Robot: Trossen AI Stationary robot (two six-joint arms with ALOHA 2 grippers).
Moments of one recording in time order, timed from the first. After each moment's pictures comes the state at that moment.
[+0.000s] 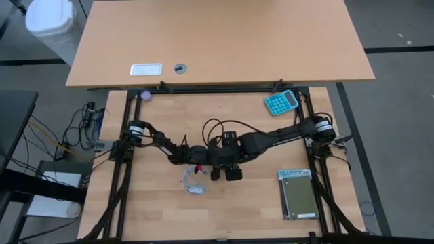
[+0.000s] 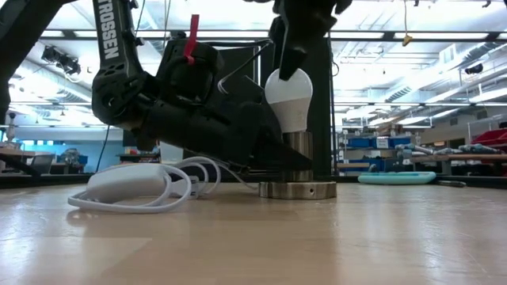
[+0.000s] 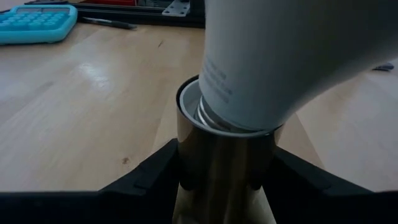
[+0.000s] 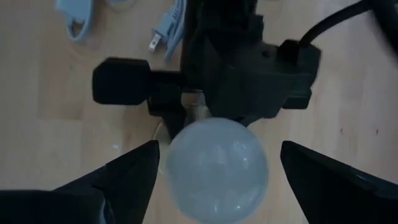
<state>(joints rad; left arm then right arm) -0.09 2.12 0.79 1.07 -0.13 -0.11 0.23 1.95 1.80 -1.10 0.28 0.06</state>
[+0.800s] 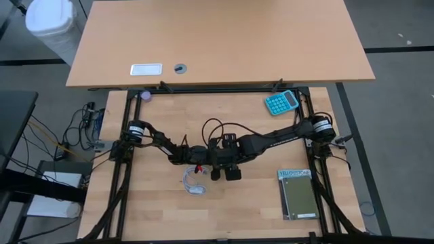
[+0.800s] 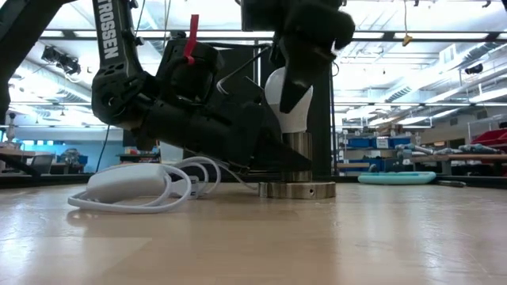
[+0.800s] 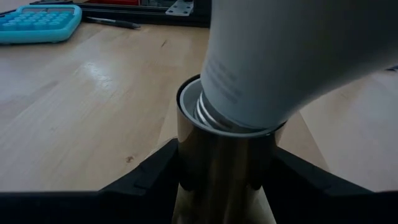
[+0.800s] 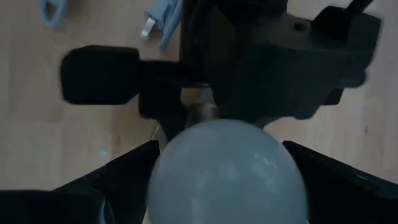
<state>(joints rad) -0.09 2.12 0.79 1.07 -0.15 -0.11 0.21 1.95 1.65 -0.95 0.27 0.05</state>
